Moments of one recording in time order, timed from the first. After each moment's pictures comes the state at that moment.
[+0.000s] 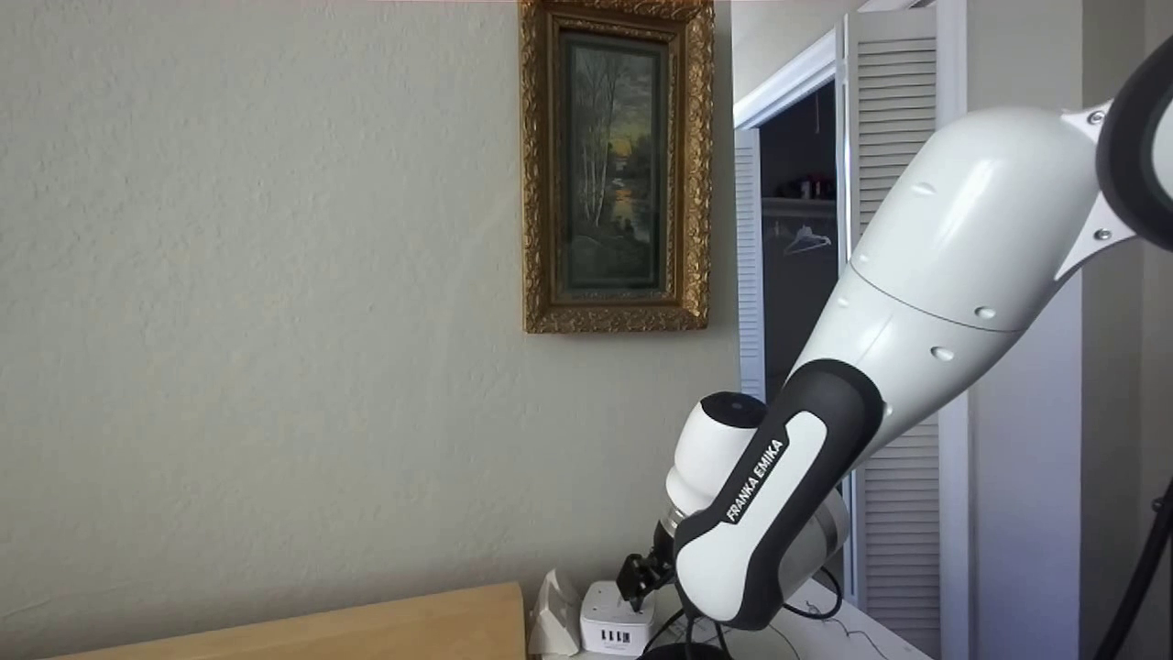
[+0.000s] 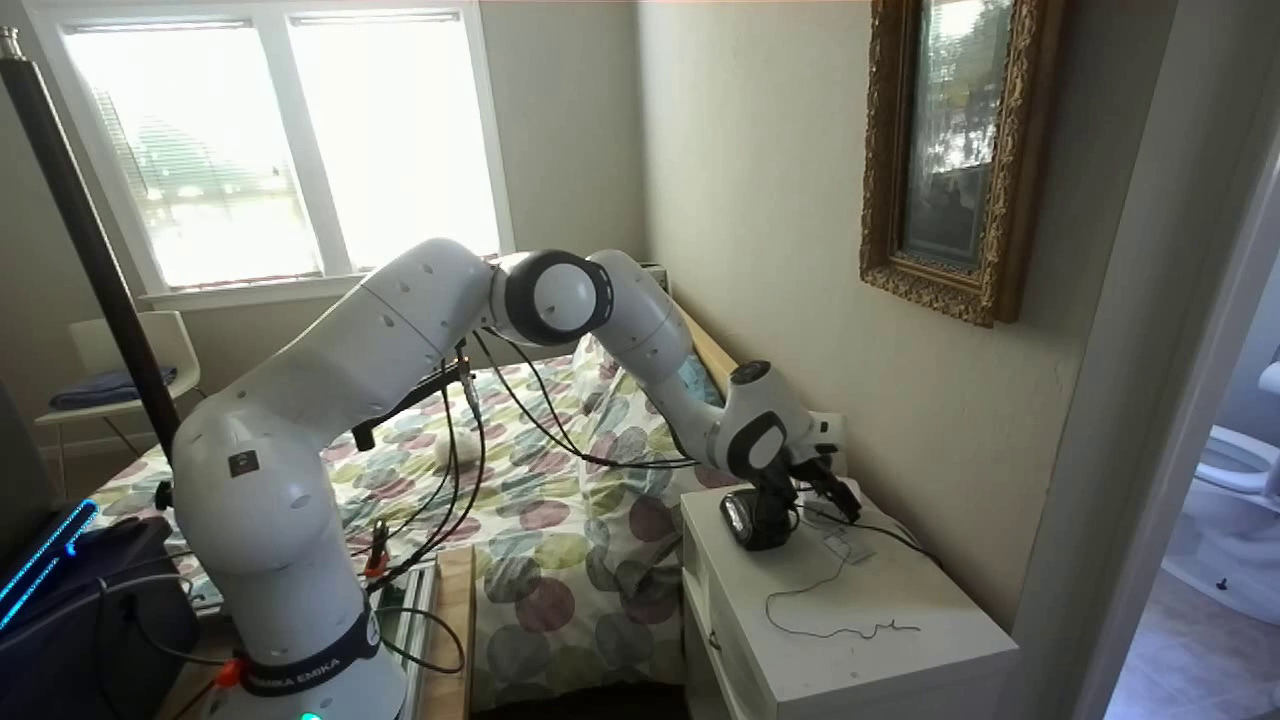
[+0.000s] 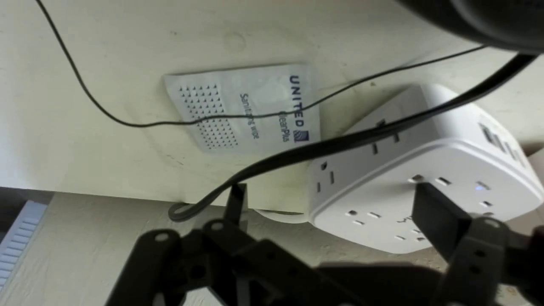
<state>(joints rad) 0.46 1.00 -0.26 -1.58 0.01 3.10 0.29</state>
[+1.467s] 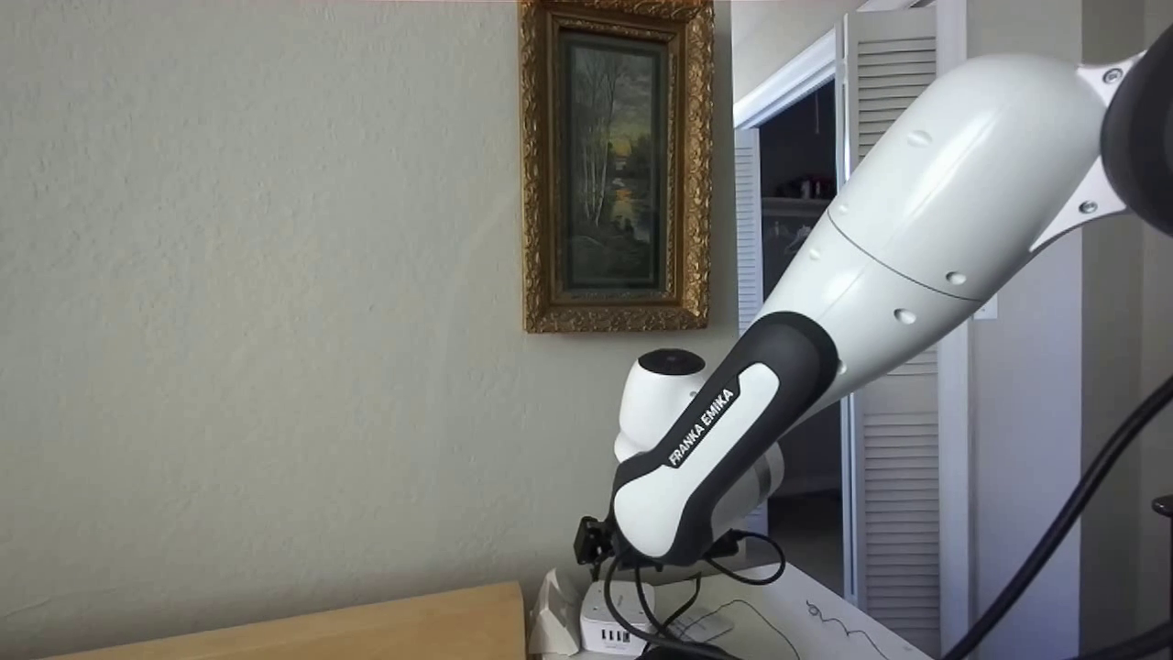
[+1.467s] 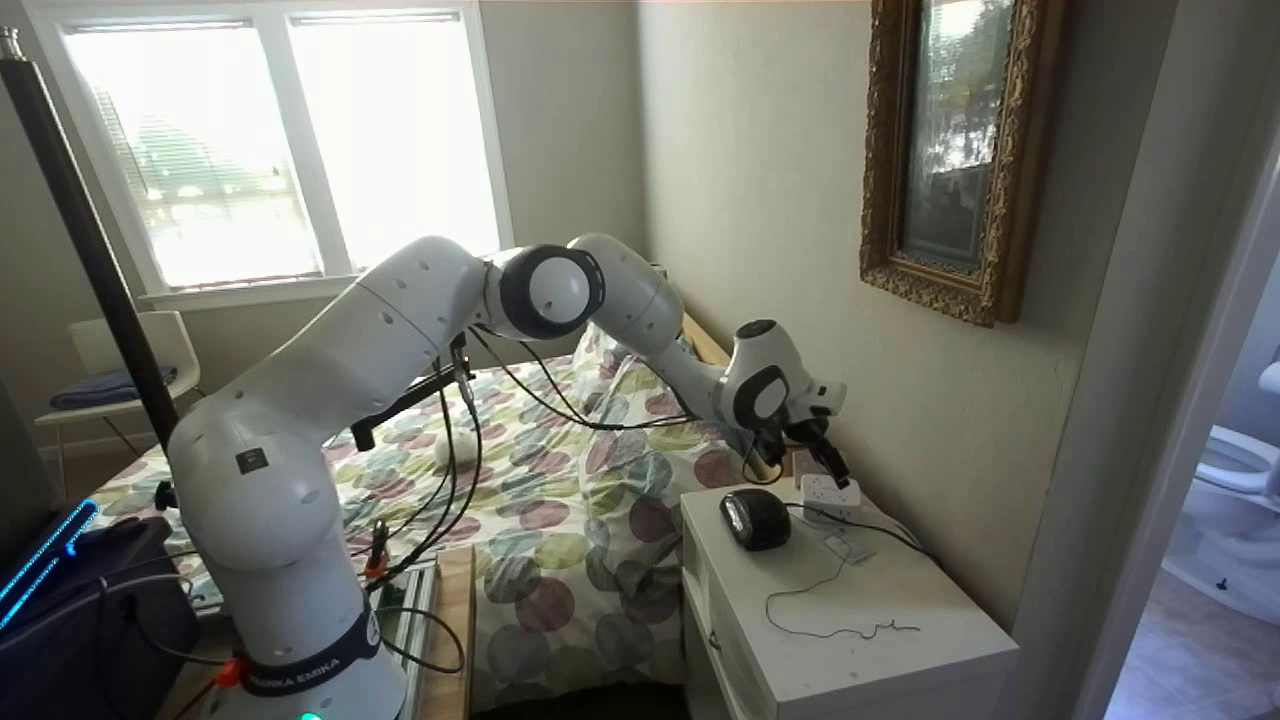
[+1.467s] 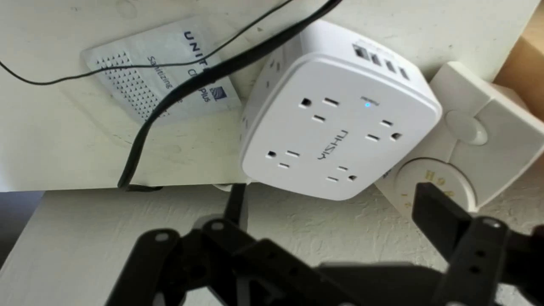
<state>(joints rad) 0.52 1.00 -0.28 -1.42 0.01 2.86 0.49</state>
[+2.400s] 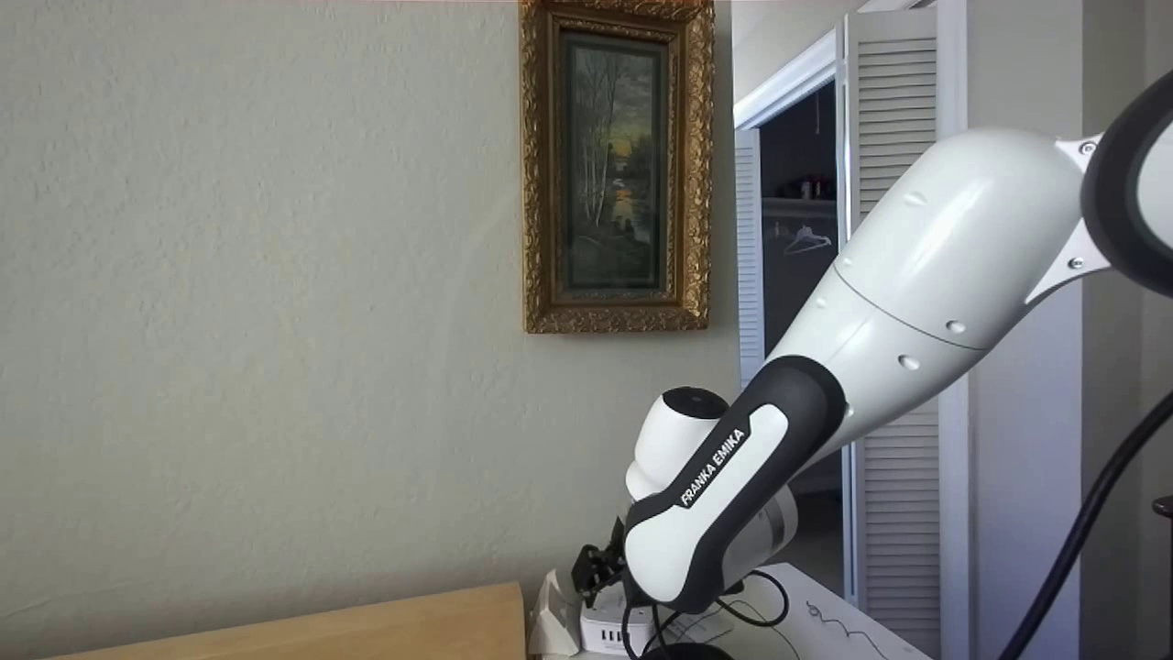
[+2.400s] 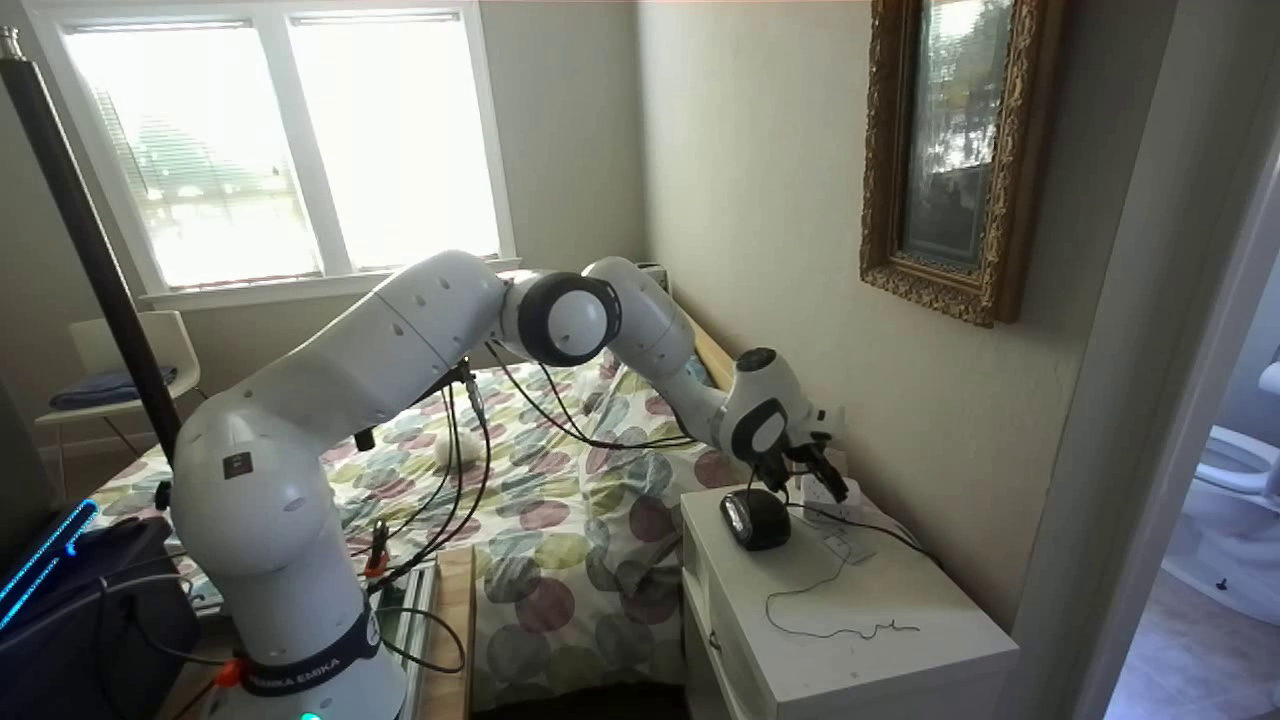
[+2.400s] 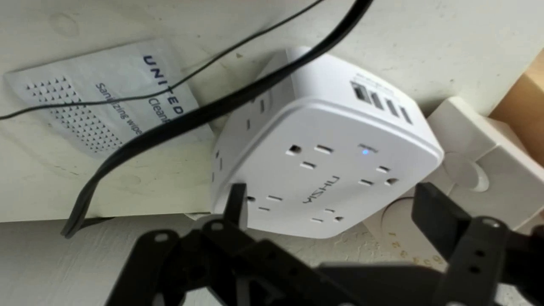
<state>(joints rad) 0.42 1.06 -0.15 -1.41 0.01 3.00 0.38</state>
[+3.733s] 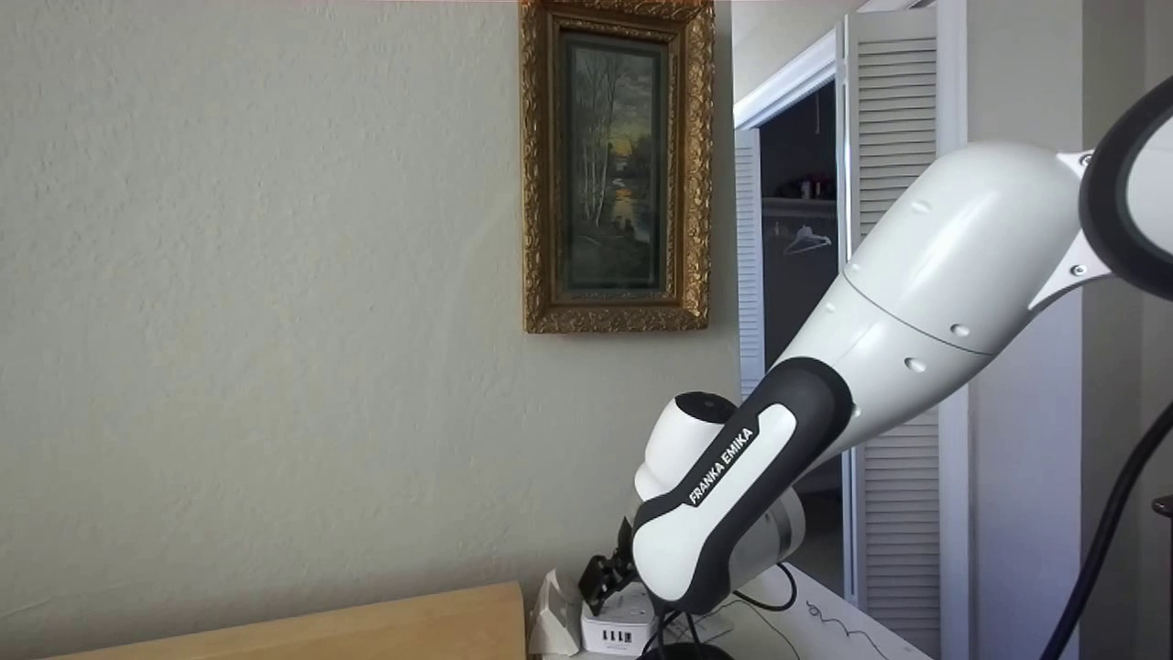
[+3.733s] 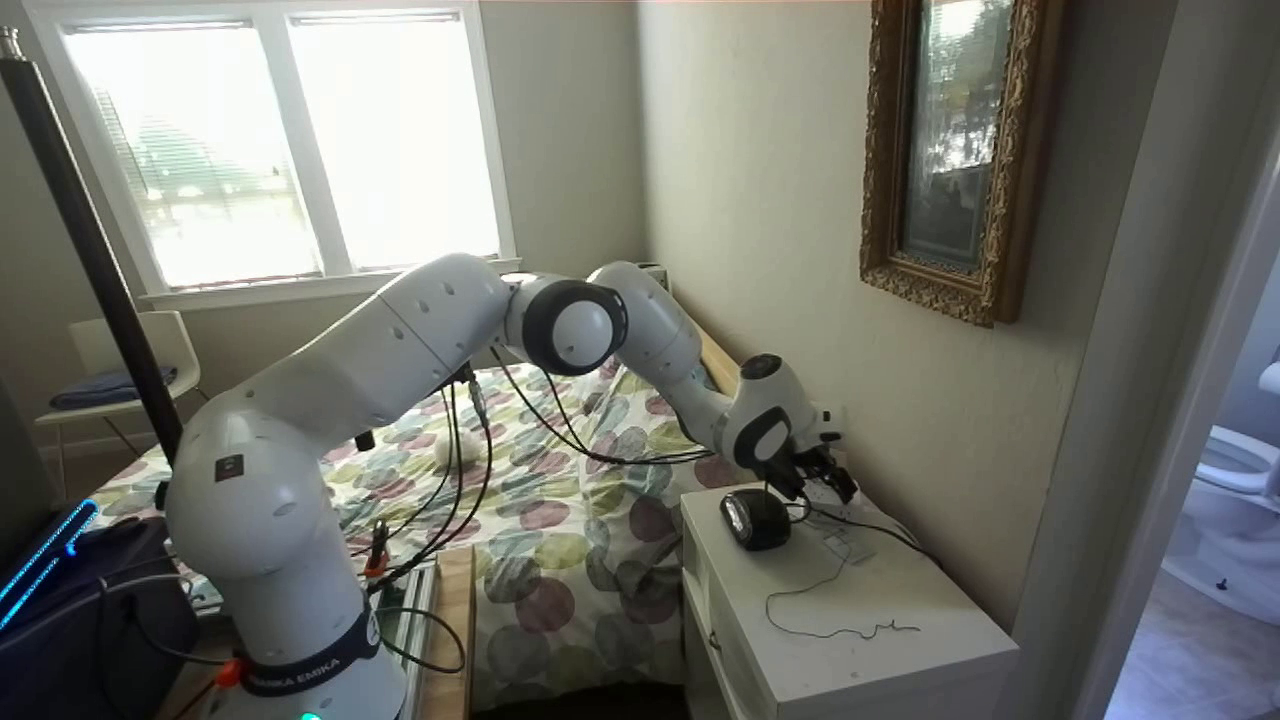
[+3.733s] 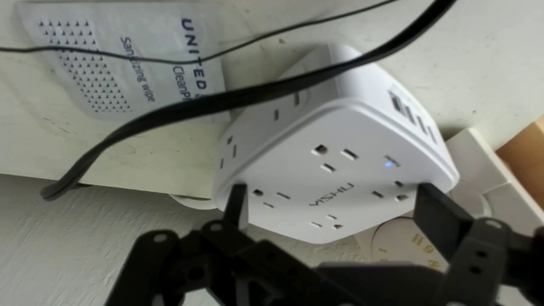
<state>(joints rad) 0.36 1.07 -0.10 -1.41 0.00 3.03 0.13</state>
